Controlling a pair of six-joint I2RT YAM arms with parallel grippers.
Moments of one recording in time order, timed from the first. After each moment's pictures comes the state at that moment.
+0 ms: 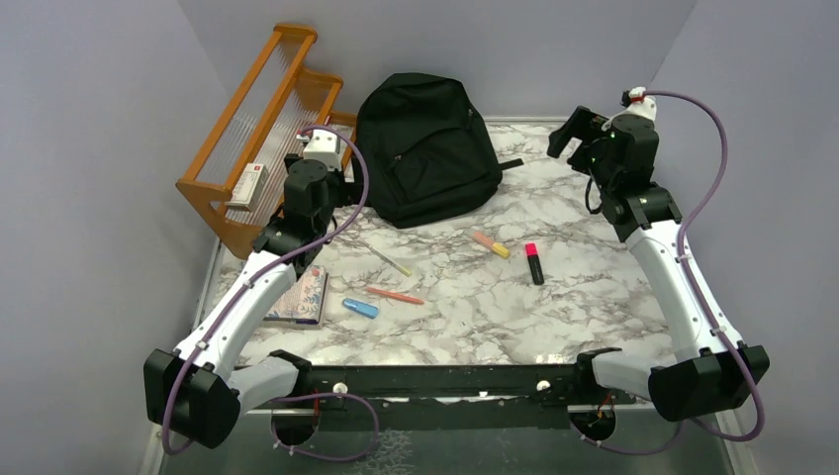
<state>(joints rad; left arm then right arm) -0.38 1.11 0.95 -0.11 -0.29 -0.12 0.17 1.21 1.27 -0.33 0.21 0.40</state>
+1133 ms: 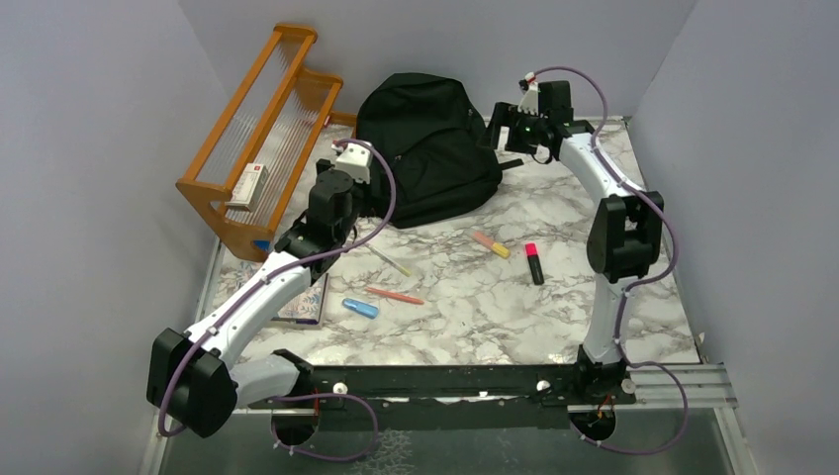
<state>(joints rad) -0.51 1.17 0.91 0.01 -0.26 -0.06 0.16 2.03 1.80 -0.41 -0.42 0.27</state>
